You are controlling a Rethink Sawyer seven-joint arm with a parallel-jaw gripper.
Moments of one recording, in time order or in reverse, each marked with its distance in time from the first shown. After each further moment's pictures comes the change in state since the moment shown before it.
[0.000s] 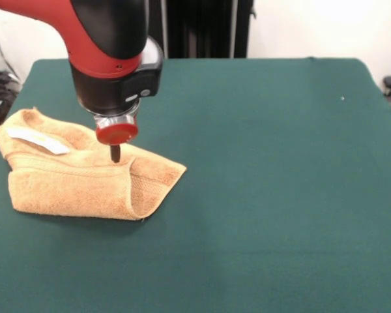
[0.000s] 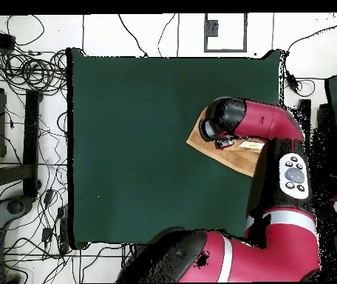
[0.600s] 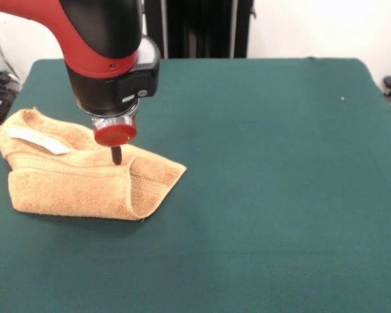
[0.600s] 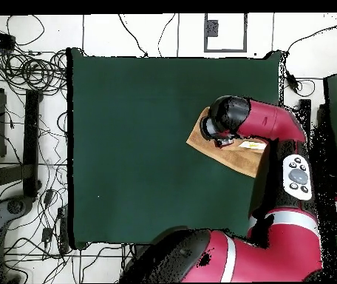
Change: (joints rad) arm -0.008 0.004 0.000 0.000 0.045 -0.009 0.000
